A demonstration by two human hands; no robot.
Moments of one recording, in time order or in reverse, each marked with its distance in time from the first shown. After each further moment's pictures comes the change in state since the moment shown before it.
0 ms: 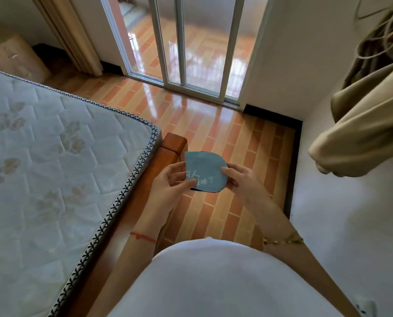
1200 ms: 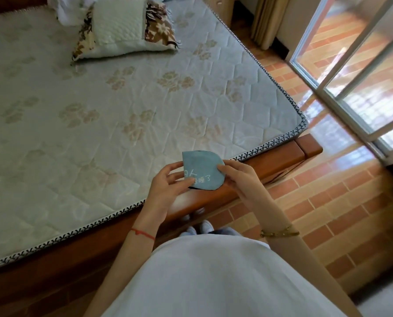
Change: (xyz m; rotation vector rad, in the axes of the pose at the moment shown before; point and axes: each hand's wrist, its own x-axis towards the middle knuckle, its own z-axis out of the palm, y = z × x) left_hand -0.269 -0.108 -0.286 -0.342 0.699 -0.066; right_hand -0.146 0.157 0.319 -0.428 -0.696 0.198
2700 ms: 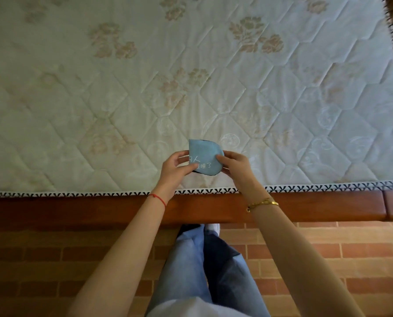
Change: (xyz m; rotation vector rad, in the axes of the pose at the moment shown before) left_hand 0.252 -0.121 -0.101 -0.154 0.388 -0.221; right_hand 0.309 0.105 0.108 -0.274 -0.158 0.278
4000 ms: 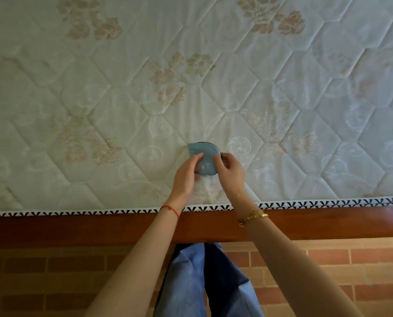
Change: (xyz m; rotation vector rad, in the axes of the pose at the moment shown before) left_hand 0.093 -0.048 0.032 -0.014 -0.029 -0.069; right_hand 0.094 0.059 0.034 -0.347 0.209 -0.223
